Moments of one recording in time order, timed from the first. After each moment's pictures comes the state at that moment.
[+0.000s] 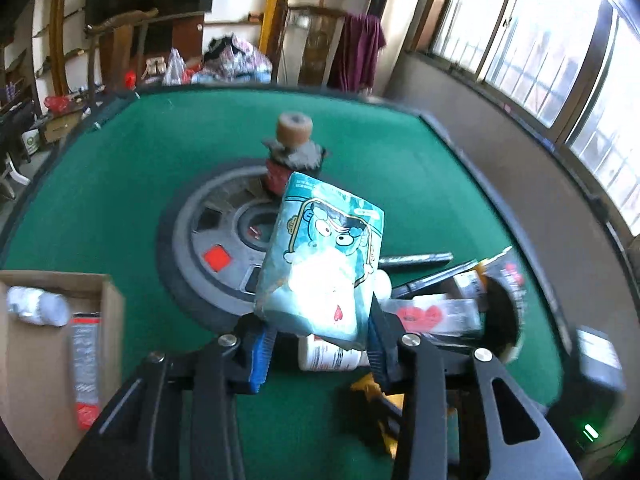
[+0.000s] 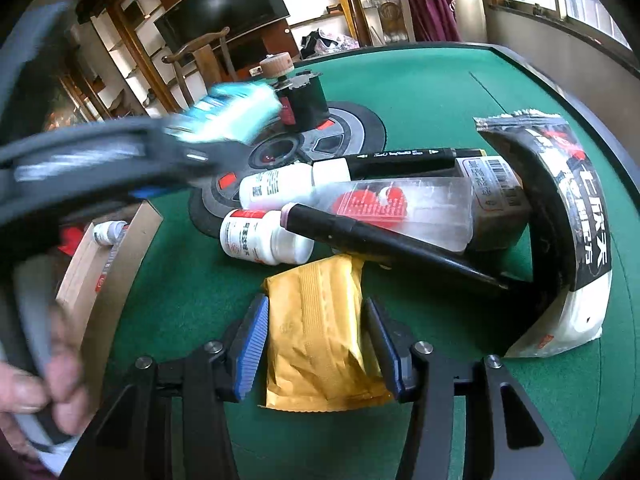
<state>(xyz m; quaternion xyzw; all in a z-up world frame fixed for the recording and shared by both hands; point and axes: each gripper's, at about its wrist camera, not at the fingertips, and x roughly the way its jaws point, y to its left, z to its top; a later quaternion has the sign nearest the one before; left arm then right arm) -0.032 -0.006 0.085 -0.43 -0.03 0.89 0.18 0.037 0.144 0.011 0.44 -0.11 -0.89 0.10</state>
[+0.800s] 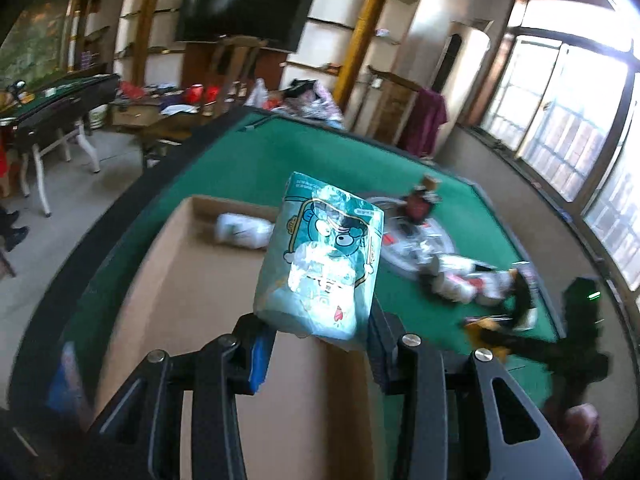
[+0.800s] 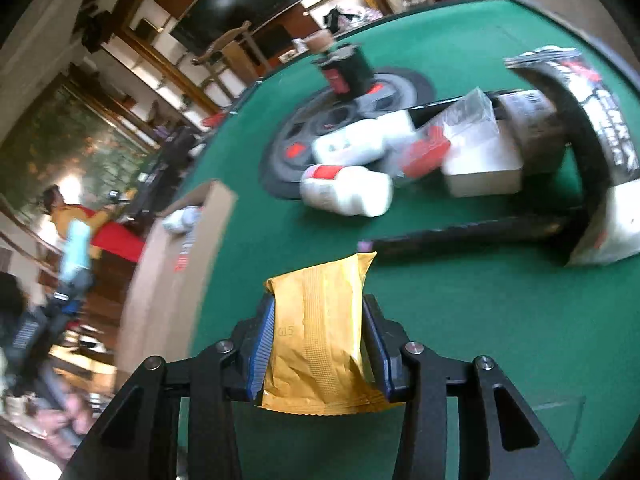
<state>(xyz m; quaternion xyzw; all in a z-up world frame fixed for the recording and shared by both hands) 0.090 -0.228 0.105 -0.36 -0.11 0.92 0.08 0.065 0.126 0.024 0.46 -0.24 -0.83 0.21</state>
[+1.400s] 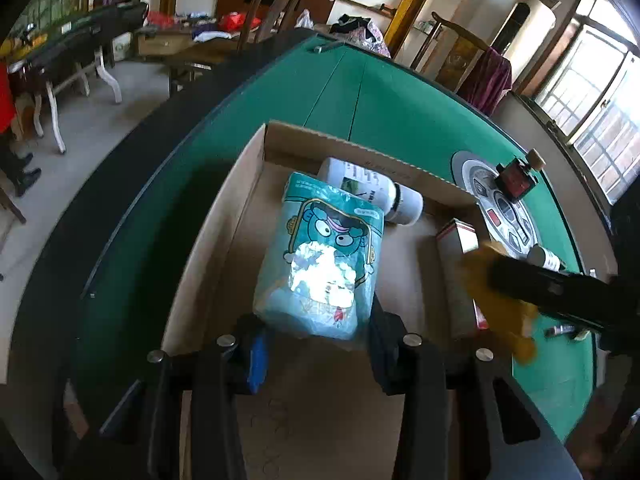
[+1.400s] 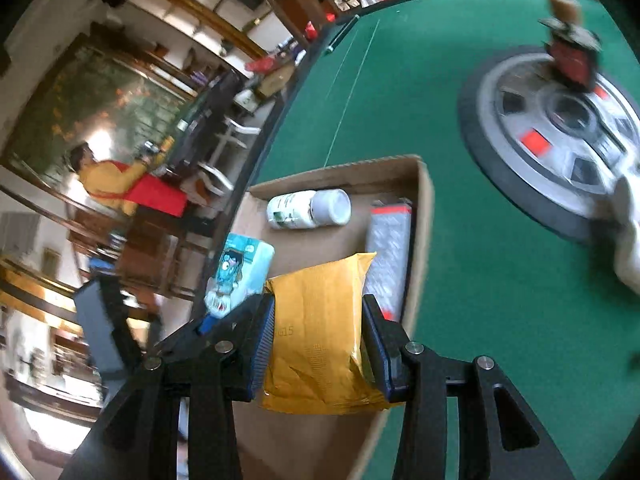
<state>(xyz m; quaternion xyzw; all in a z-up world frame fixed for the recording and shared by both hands) -0.001 -0.290 0.021 -0.48 -0.15 0.86 0.05 -0.040 -0.092 0.041 0.54 -0.17 -0.78 0.26</state>
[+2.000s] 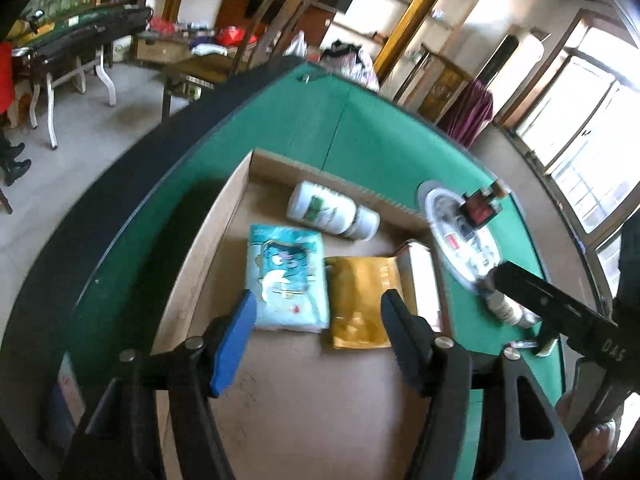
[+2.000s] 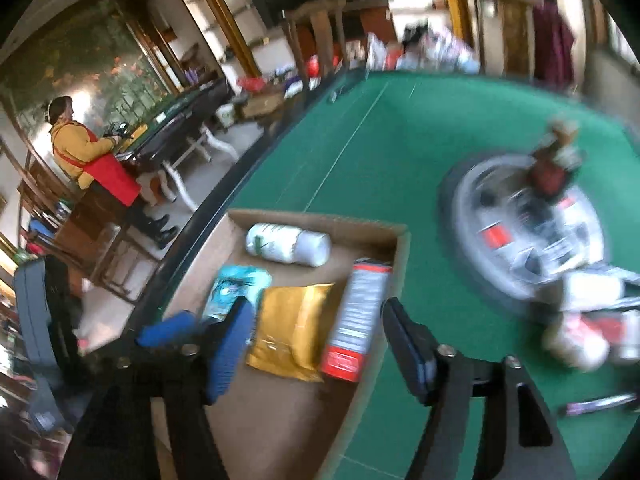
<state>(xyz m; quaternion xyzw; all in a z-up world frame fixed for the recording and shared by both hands) 0.036 -0.285 0.061 -0.43 -0.19 0.88 0.06 0.003 -0.066 0.092 0.42 -0.03 -0.88 0.20</state>
